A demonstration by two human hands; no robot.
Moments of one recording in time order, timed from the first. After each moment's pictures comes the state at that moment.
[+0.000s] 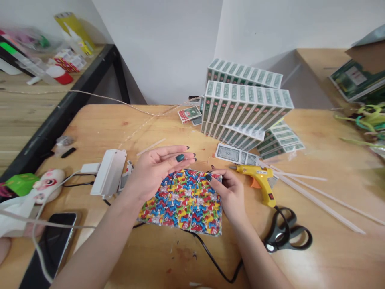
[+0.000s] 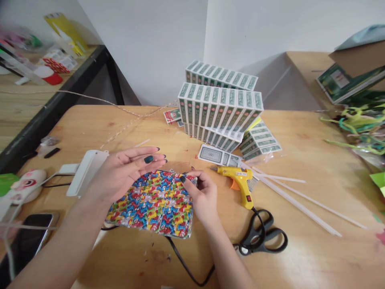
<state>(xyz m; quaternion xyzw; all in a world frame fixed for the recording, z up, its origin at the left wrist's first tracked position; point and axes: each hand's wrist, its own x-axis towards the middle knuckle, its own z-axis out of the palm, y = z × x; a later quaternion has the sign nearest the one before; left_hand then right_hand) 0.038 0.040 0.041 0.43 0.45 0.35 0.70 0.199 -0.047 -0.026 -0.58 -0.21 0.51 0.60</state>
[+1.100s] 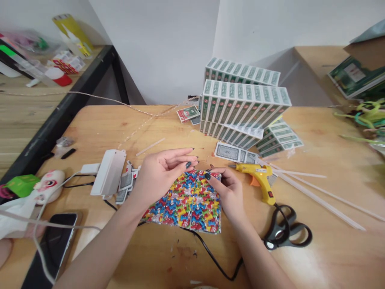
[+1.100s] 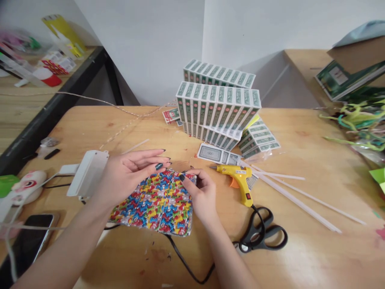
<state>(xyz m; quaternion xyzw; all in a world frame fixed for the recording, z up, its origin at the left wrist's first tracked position) 0.047 0.029 0.045 0.57 0.48 0.31 0.59 0.198 -0.047 -0.026 -0.58 -0.23 0.50 0.60</state>
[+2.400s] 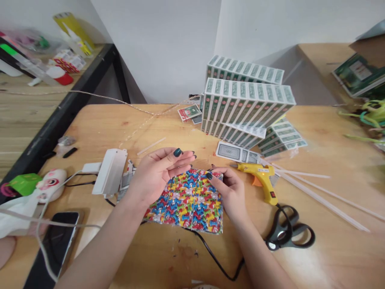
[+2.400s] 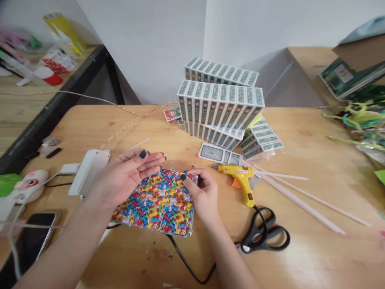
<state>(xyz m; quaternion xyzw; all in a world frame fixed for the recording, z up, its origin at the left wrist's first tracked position) 0.043 0.034 0.041 0.31 0.45 0.38 0.75 0.199 -0.047 -0.029 -0.57 -0.21 0.52 0.61</state>
